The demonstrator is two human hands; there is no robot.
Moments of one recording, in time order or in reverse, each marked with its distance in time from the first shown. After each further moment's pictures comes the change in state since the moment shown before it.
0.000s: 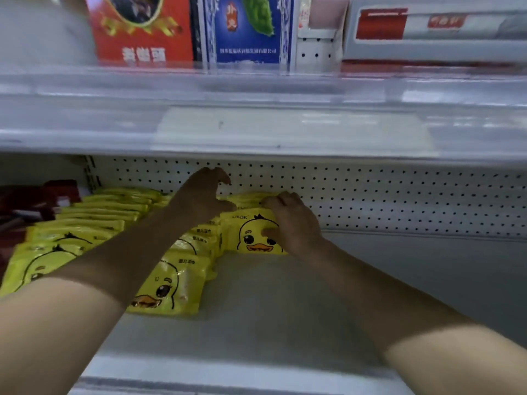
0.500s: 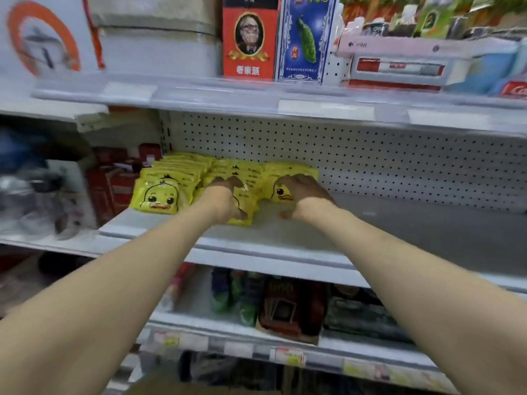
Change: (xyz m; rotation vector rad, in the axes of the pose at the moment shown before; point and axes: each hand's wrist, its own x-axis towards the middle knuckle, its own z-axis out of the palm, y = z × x) left_hand -0.212 0.037 -0.071 0.024 -0.135 -0.213; right_hand -0.119 -0.116 -0.102 -0.048 -0.270 0.015
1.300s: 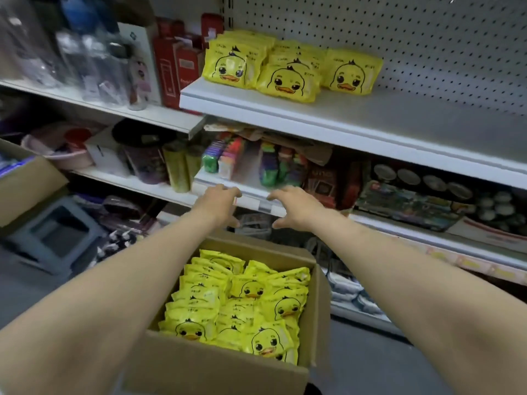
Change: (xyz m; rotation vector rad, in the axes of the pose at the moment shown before) left_hand -0.264 -0.152 0.116 0.077 -0.282 -0.135; right_hand -0.194 -0.150 0.164 0.047 -0.427 -0.155
